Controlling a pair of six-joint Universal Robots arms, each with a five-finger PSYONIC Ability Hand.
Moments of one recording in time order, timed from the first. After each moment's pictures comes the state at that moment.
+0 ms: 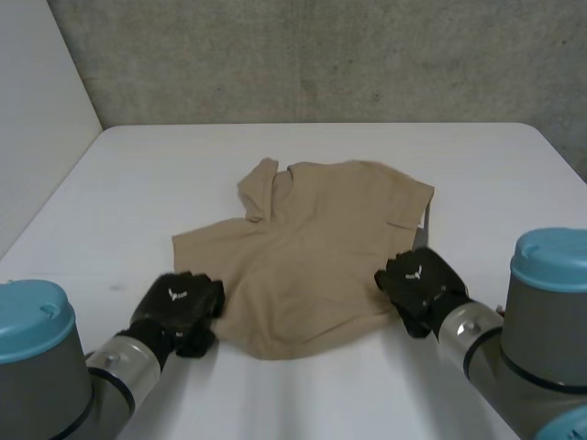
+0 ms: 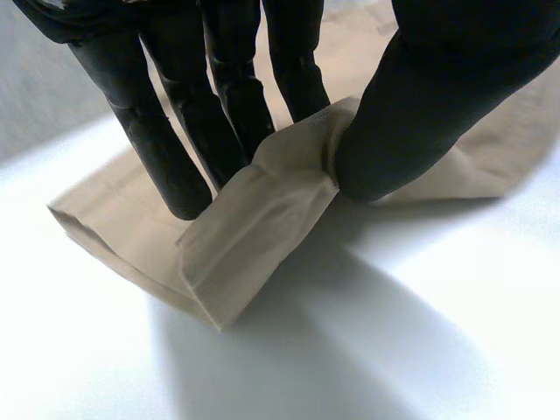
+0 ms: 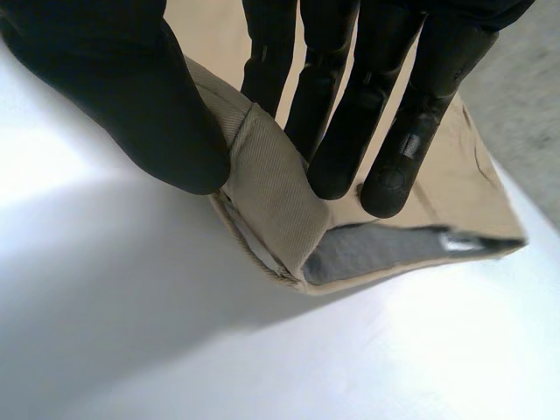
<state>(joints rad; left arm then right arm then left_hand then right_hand) 4.27 -1.77 -2.06 3.40 -1.47 3.34 2.03 -1.25 1.83 -0.12 1.44 2.56 1.12 1.15 1.14 1.16 0.94 0.96 1.18 1.20 1.19 0.99</state>
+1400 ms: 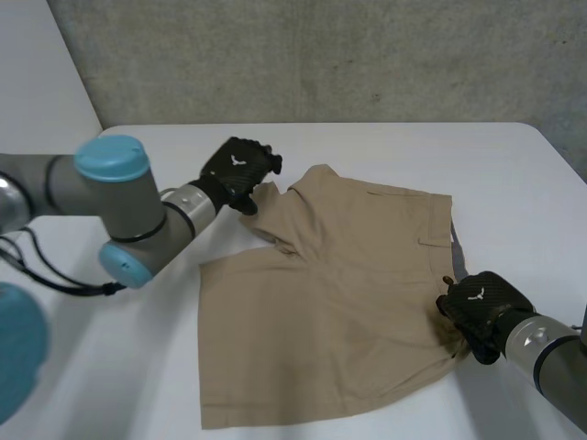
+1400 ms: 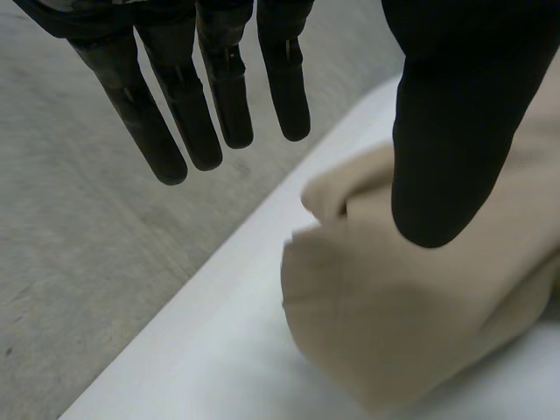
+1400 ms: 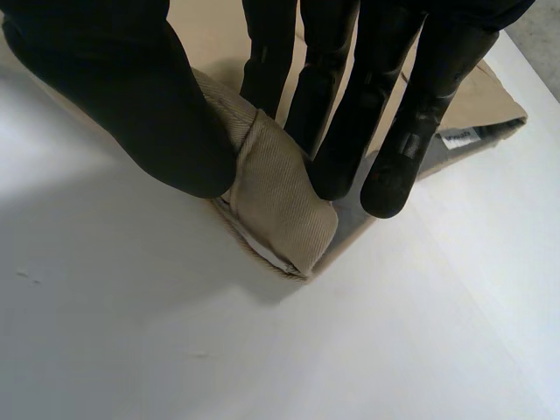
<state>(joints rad) 4.31 -2.36 -1.06 3.35 -1.16 3.50 1.78 -1.35 1.94 0.05 1.40 2.37 0.55 0.54 0.55 0.53 0.35 0.97 1.18 1.20 1.19 0.99</state>
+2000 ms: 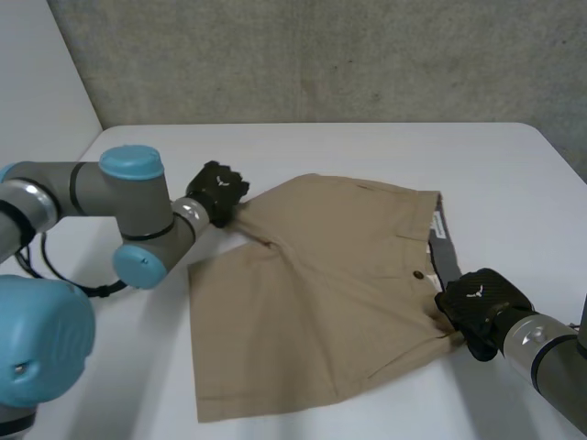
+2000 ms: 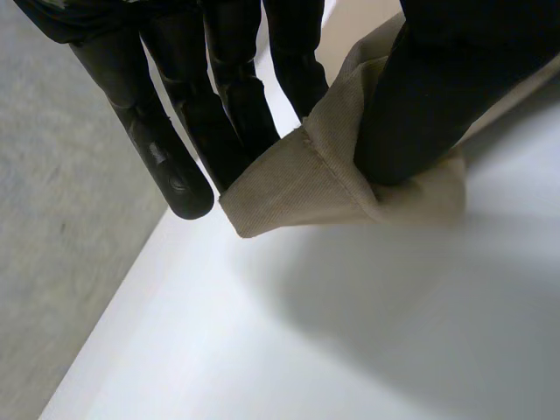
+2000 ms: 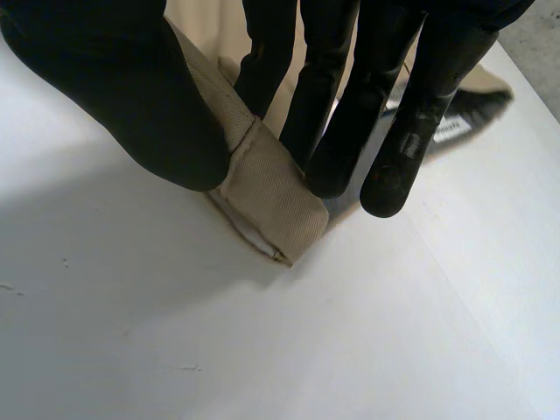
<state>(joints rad) 4.33 -2.60 -0.78 3.12 -1.40 3.89 1.80 -1.35 1.94 0.02 1.40 2.38 1.15 1.19 1.18 1.19 0.95 0.97 1.18 1.20 1.19 0.99</state>
